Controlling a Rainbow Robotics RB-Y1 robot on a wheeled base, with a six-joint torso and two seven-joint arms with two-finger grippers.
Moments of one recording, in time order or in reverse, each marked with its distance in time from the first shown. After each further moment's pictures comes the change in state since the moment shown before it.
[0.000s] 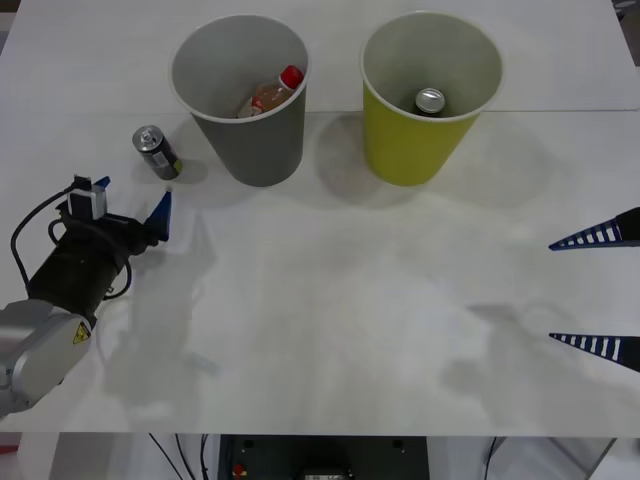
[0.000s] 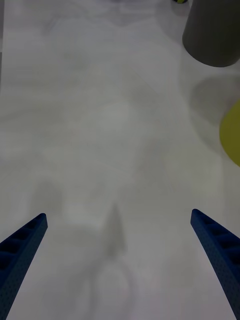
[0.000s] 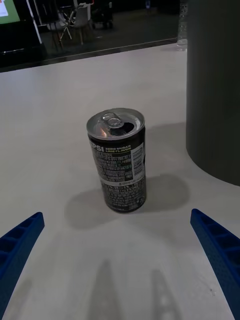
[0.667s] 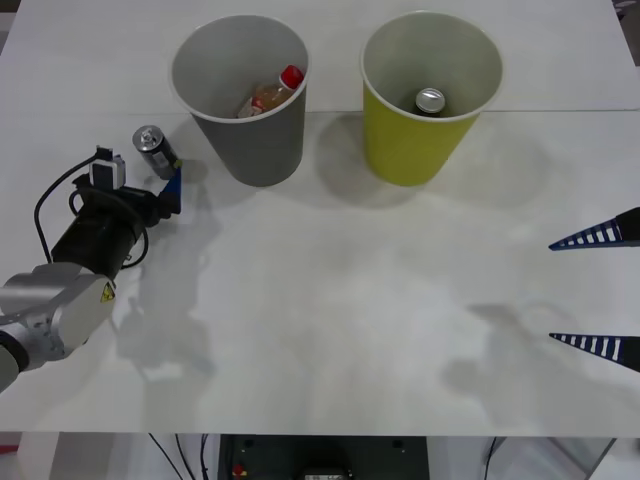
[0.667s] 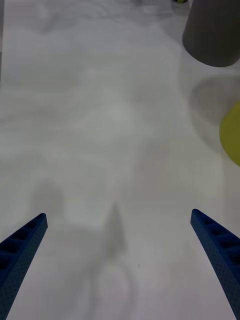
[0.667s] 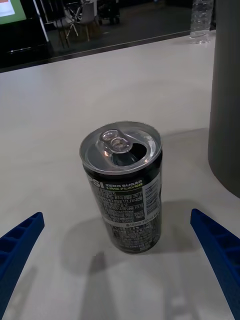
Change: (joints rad) right arm 0.000 0.000 0.000 0.000 0.000 0.000 0.000; left arm -0.211 -0.087 -0.048 0.257 0.012 -0.001 0.004
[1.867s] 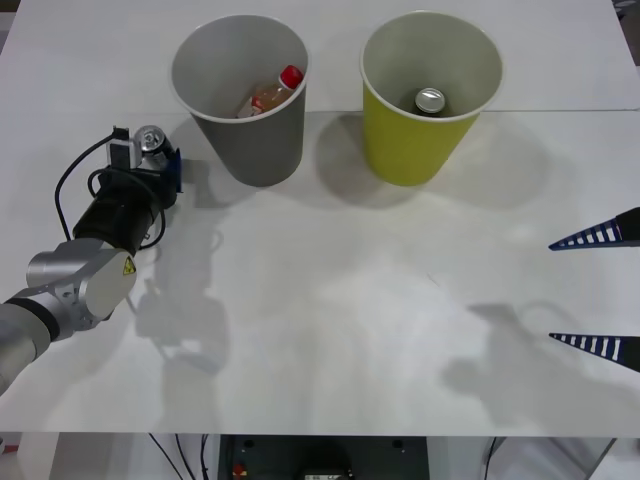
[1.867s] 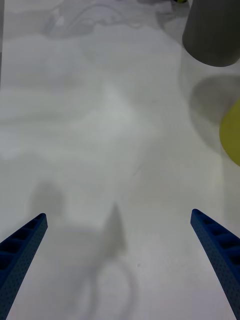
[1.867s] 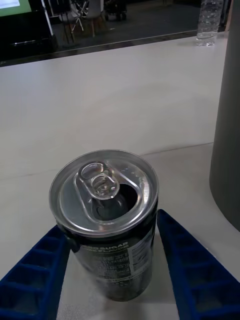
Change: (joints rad) right arm 0.000 0.000 0.000 0.000 0.000 0.000 0.000; left arm -0.109 -0.071 0.000 0.116 0.023 -0.028 -0.003
